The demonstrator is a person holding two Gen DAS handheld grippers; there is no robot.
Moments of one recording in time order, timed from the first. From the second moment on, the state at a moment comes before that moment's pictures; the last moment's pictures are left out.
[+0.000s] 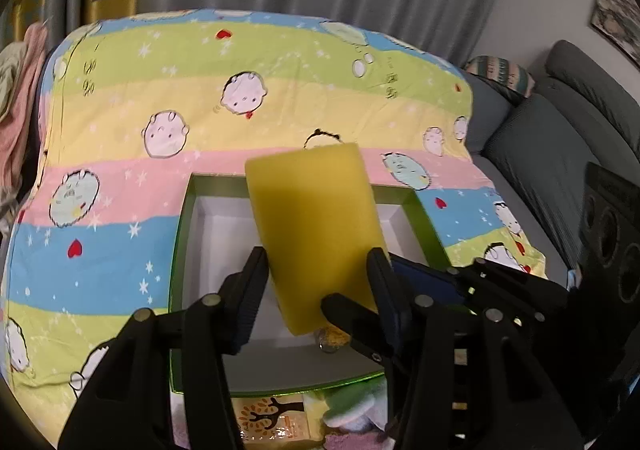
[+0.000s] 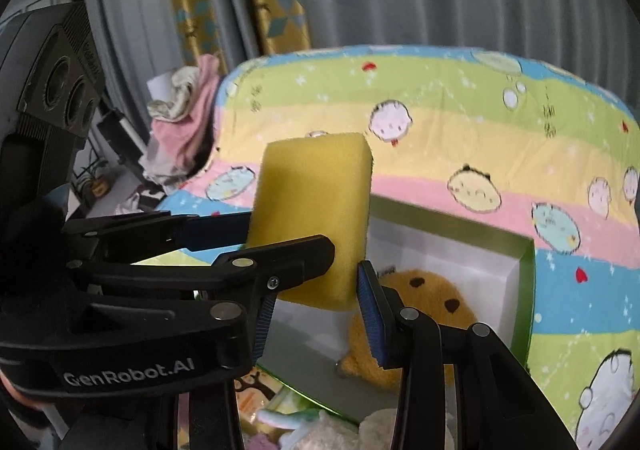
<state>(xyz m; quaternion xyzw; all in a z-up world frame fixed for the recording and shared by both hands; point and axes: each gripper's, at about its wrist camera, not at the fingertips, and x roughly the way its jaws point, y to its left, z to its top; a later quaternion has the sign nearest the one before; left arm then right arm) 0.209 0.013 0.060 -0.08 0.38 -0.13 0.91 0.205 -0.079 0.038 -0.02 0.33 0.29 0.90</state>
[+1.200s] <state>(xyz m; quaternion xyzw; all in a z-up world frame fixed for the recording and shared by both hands) 0.028 0.024 0.051 -0.05 0.35 0.02 0.94 0.040 -0.163 0.031 -0.01 0.31 0.23 0.92</state>
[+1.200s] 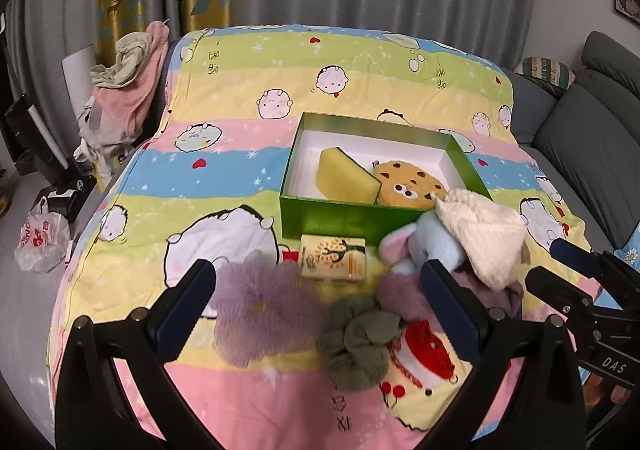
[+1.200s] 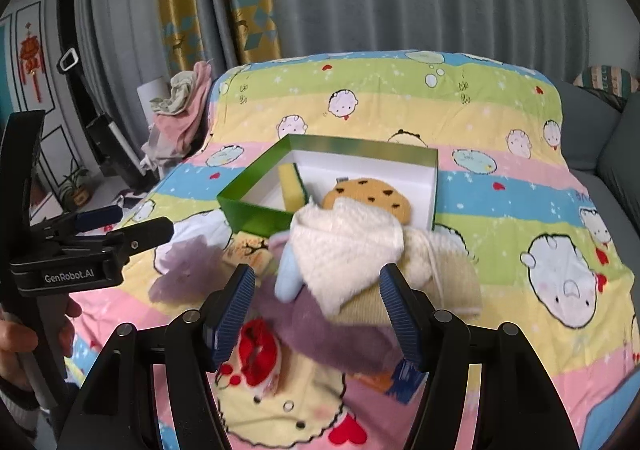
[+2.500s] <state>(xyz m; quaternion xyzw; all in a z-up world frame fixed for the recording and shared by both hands) 0.010 -0.014 0.018 -0.08 0.38 -0.10 0.92 0.037 -0.224 -0.024 0.05 0.34 0.20 0.92</state>
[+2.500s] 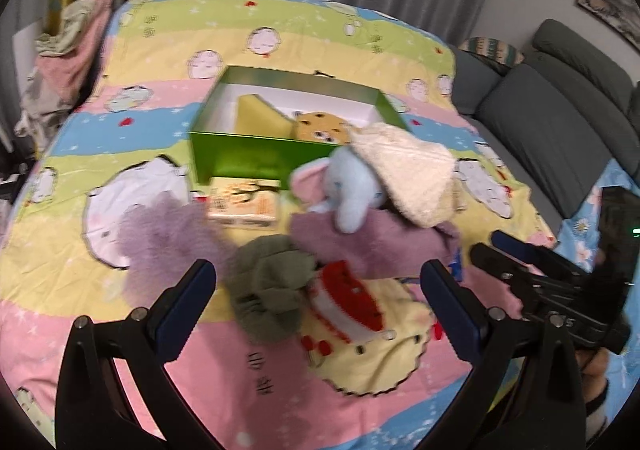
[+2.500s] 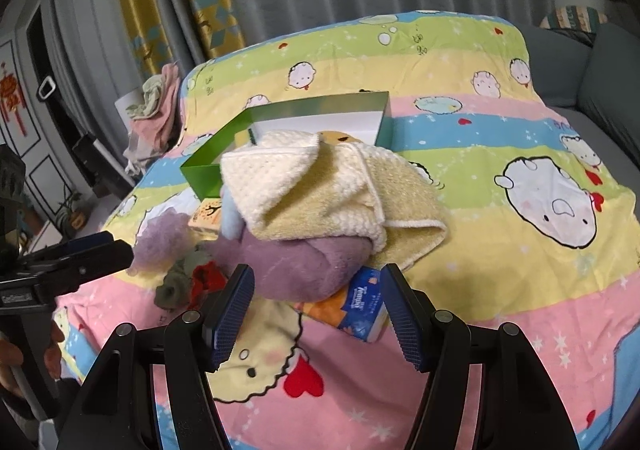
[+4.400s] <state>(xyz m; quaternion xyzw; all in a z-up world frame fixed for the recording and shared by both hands) 0.065 -0.077 0.063 -0.10 0.31 -0.23 0.92 0.092 -0.269 -0.002 0.24 0.21 0.35 0.88</state>
